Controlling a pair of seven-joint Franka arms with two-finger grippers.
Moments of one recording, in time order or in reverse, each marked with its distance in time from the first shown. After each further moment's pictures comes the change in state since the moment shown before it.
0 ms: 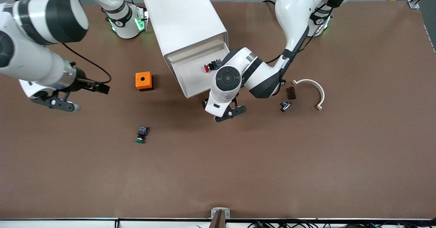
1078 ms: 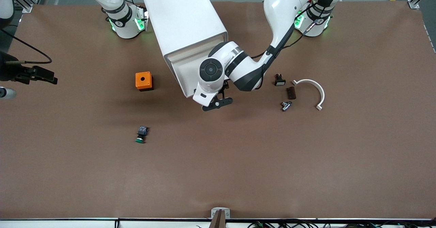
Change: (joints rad) left arm -0.080 0.019 -0.004 -0.020 -0.001 0.000 0.000; right arm -0.217 -0.068 0.002 0.034 0.000 -0.041 -0.428
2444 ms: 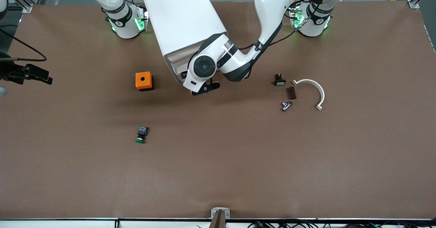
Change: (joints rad) left arm -0.081 0.000 -0.002 -0.052 -0.313 -0.001 0.000; right arm -0.007 0.001 0.003 0.040 0.000 -0.001 0.000
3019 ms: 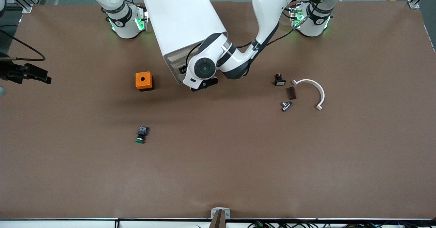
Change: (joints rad) left arm -0.012 0.000 0.002 -0.028 -0.104 0.000 0.000; right arm -0.008 -0.001 0.006 0.007 0.000 -0.018 0.000
